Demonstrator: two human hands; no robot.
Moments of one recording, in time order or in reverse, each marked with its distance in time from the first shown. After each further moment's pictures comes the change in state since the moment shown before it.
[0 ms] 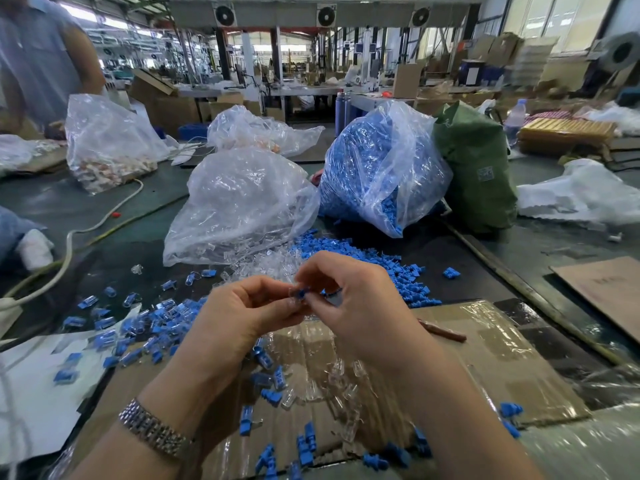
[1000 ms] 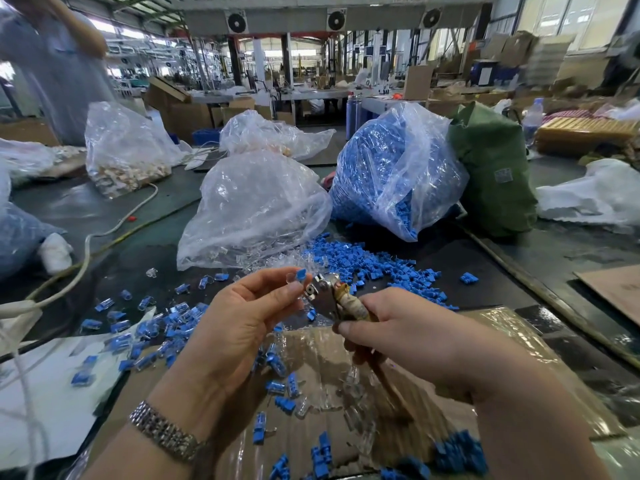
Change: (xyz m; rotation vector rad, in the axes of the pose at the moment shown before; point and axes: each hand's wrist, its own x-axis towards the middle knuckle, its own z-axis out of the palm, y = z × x) left_hand 0.010 0.001 -0.006 -0.272 0.083 -0.013; right_hand -0.007 -0.016 -0.035 0.102 -0.490 0.486
